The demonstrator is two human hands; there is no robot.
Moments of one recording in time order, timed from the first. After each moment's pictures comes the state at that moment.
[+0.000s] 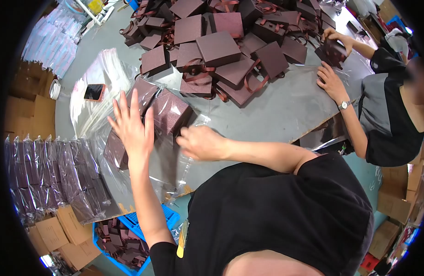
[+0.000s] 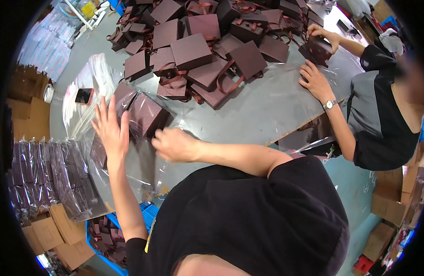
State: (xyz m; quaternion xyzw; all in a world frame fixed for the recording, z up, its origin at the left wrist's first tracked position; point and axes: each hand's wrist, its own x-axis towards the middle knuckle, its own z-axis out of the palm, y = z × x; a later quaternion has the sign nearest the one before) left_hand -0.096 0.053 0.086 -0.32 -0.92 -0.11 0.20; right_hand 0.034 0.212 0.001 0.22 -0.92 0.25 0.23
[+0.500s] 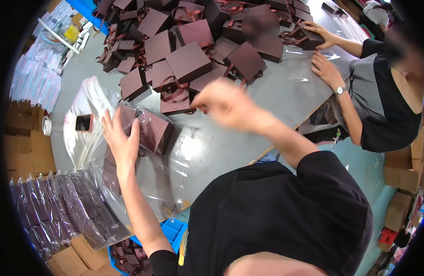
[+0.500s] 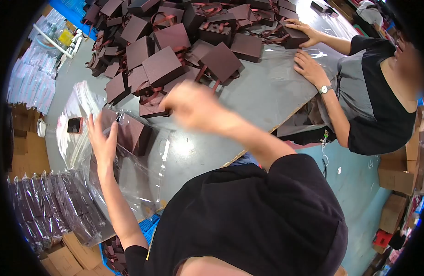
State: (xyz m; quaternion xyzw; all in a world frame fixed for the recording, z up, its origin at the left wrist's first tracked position) left_hand -0.140 0.078 0.079 -0.34 -0.91 -0.18 0.15; right_hand 0.066 0.347 0.075 0.07 -0.88 0.39 0.27
